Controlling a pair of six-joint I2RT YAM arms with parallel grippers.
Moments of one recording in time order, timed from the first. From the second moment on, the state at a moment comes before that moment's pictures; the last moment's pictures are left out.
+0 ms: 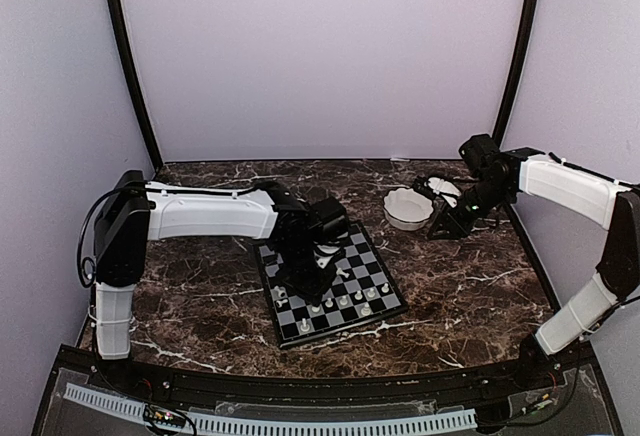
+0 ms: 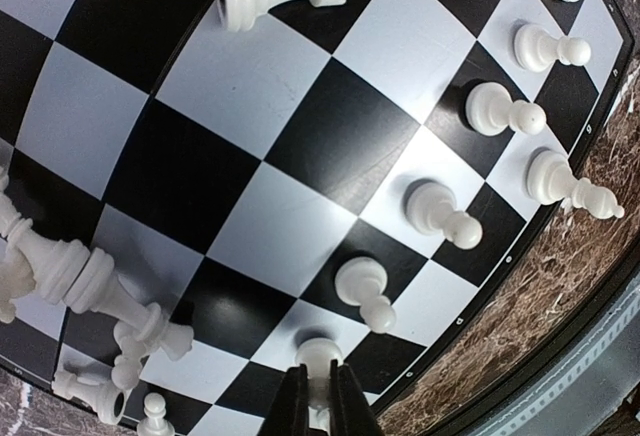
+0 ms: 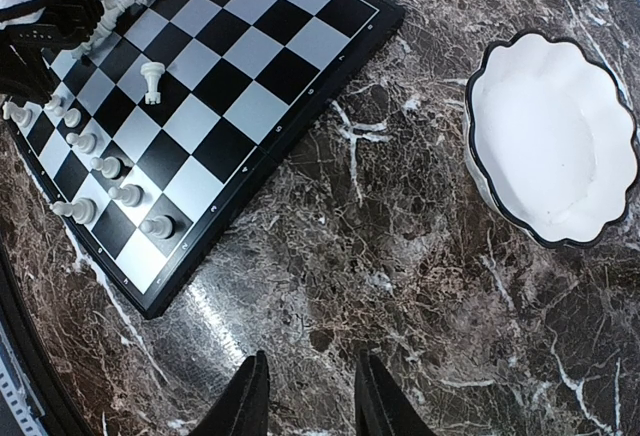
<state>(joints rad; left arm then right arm) -1.02 2.06 1.63 -0.99 0.17 -0.40 0.33 1.50 1.16 -0.85 -0.41 -0.60</state>
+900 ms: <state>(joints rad) -1.01 2.02 1.69 -1.02 0.06 -0.37 0.33 1.52 1.18 -0.85 -0.39 -0.62</state>
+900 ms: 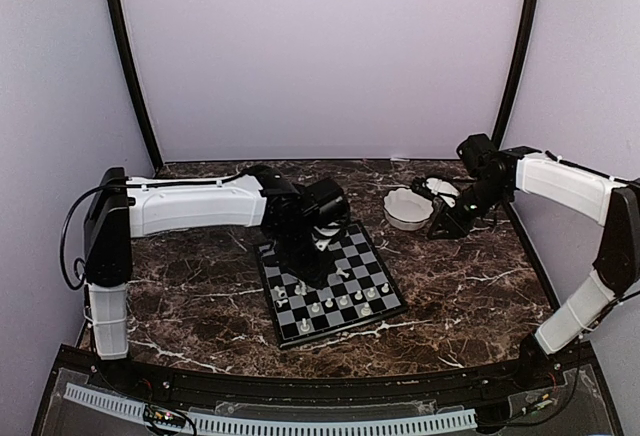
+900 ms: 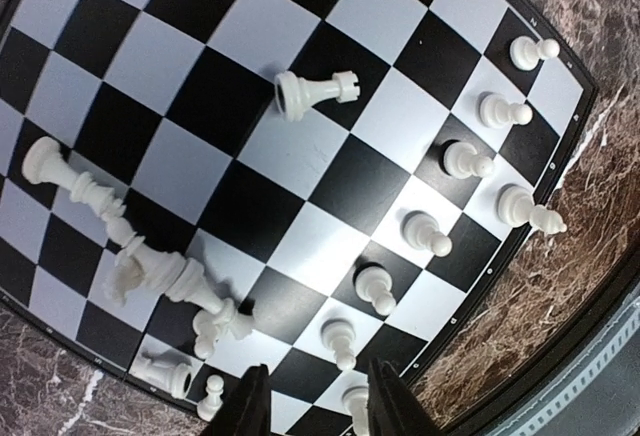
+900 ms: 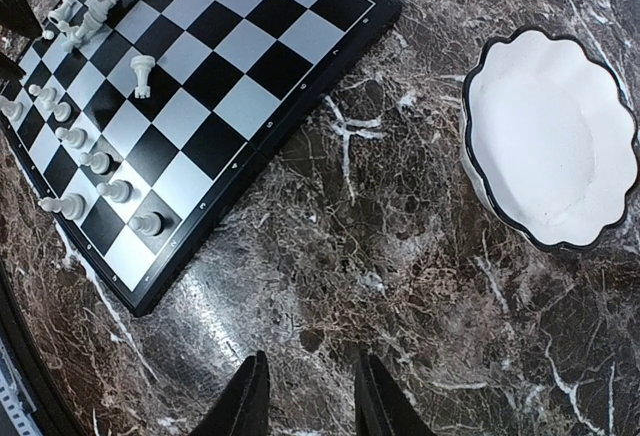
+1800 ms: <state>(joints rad) -0.94 2.03 1.63 -1.05 0.03 -0.53 0.33 1.54 1.19 -0.86 -0.38 -0.62</state>
